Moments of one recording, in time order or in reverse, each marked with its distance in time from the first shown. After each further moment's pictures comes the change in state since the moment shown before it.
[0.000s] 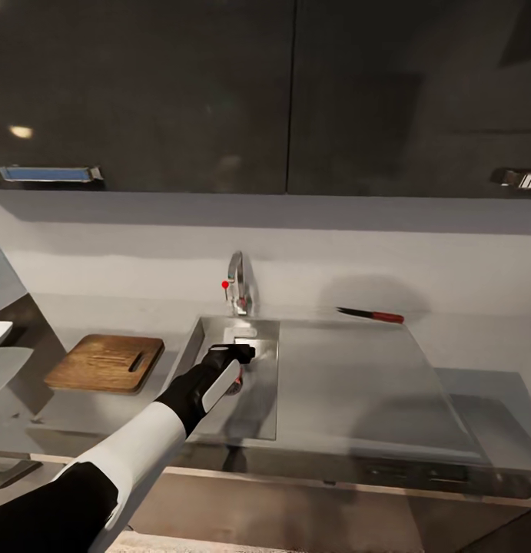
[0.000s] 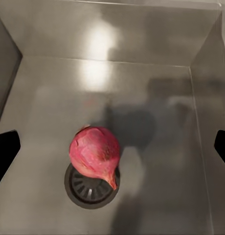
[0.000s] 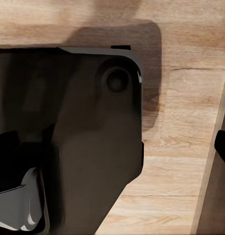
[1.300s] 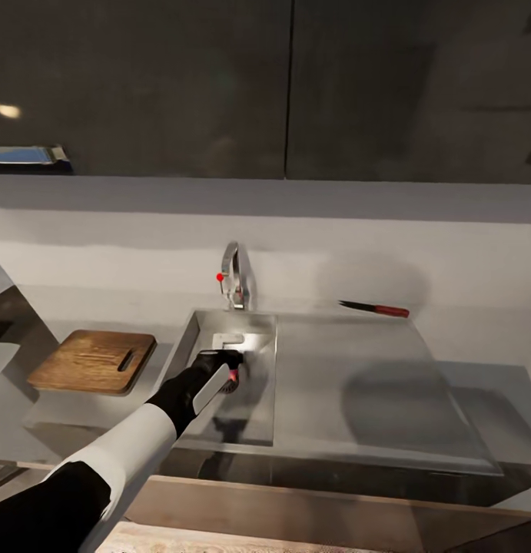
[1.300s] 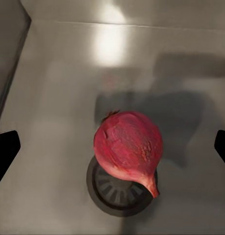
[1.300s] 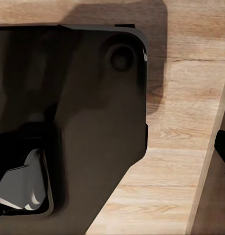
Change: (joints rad) left arm 0.003 0.041 0.001 0.045 -0.003 0.002 0.000; right arm 0.000 0.007 0.000 -0.001 0.001 0.001 0.001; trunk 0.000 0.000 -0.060
